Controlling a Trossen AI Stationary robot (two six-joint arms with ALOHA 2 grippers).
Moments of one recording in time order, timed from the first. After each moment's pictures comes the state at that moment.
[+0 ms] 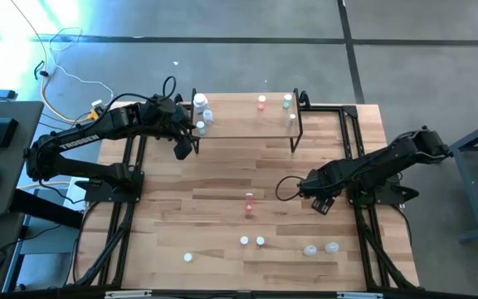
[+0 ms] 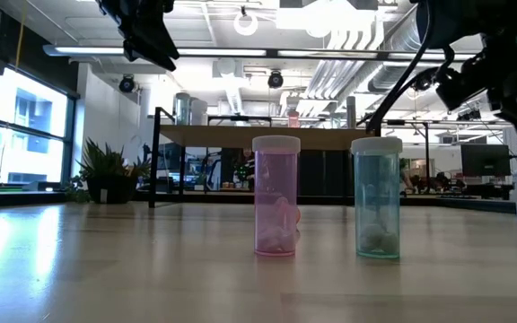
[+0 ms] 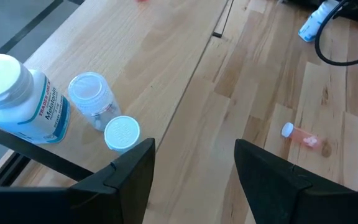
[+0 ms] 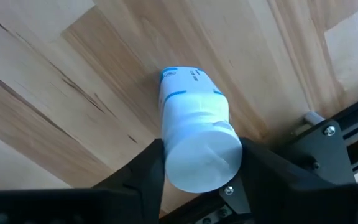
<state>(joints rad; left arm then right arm) 0.51 1.07 1.08 -0.76 0.01 -0.05 0.24 1.33 0.83 -1.24 -0.03 0.83</state>
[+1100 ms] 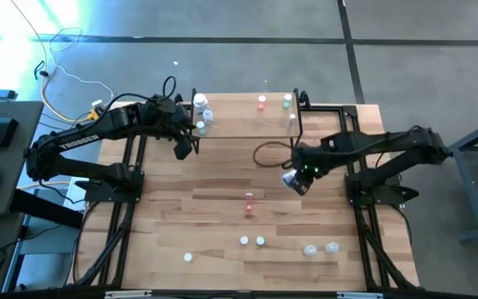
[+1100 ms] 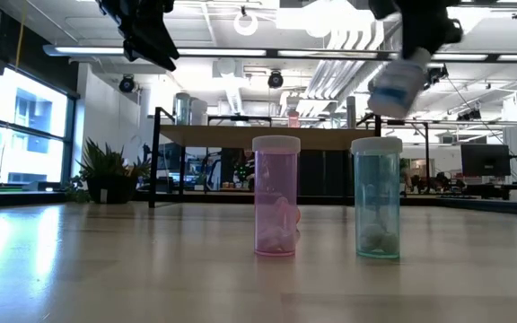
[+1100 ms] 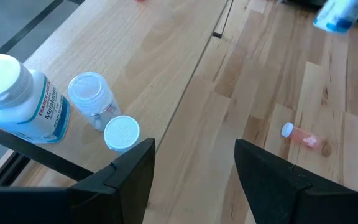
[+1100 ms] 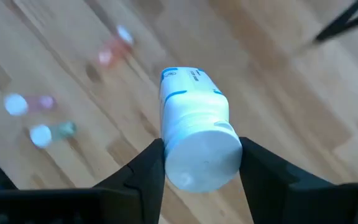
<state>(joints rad) 0.51 1.07 1.08 -0.76 0.01 -0.05 0.09 1.33 1.32 -1.24 0.07 0.80</state>
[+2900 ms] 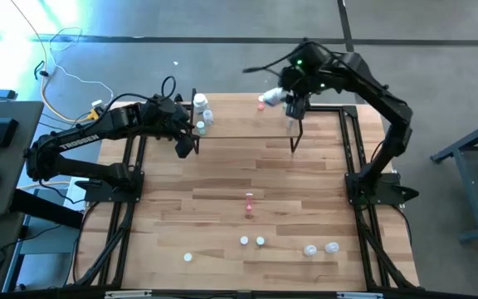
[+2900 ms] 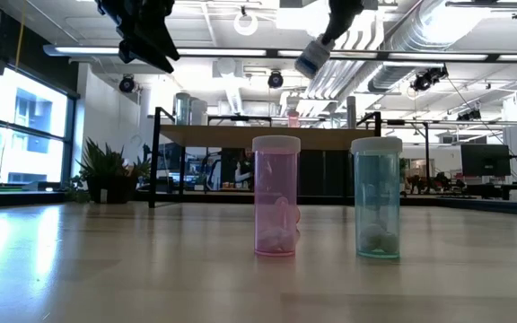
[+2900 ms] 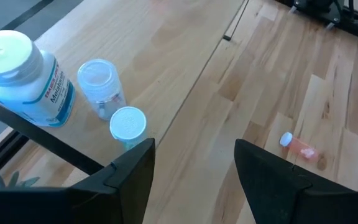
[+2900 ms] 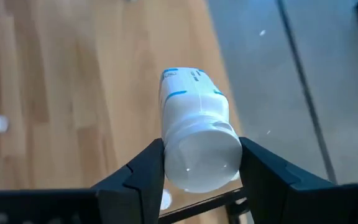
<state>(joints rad) 0.51 1.07 1.08 -0.77 -0.01 -0.15 -0.51 1.70 2.13 -1.38 0.04 -0.41</state>
